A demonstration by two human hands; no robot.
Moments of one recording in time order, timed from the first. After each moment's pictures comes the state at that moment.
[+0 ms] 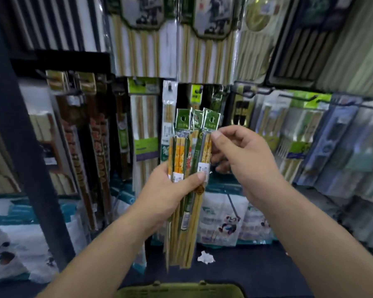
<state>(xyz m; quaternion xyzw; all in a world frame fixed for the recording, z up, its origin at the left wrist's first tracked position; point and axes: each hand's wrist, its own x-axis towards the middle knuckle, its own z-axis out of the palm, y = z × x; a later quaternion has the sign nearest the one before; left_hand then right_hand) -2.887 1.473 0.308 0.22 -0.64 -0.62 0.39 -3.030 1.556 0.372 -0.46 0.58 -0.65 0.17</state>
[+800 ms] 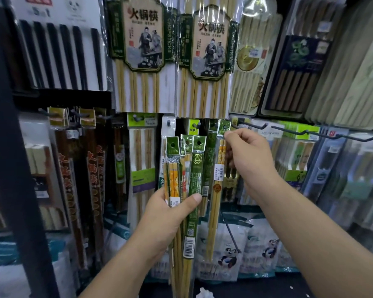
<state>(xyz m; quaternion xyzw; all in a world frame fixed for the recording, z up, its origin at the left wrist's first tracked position) -2.898 1.463 0.318 0.22 -0.61 -0.64 0.42 -3.066 1.513 0.417 -0.40 0.61 -0.68 0.07</state>
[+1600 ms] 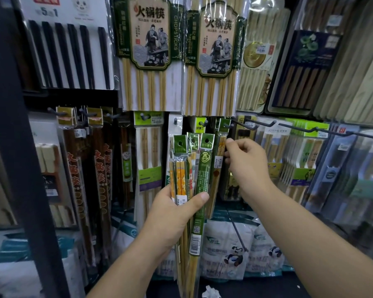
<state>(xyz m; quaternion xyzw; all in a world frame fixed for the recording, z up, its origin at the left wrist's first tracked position) -2.896 1.461 0.318 0.22 -0.62 -0.61 0.43 -3.065 1.495 0.390 -0.36 0.65 -0.67 0.04</state>
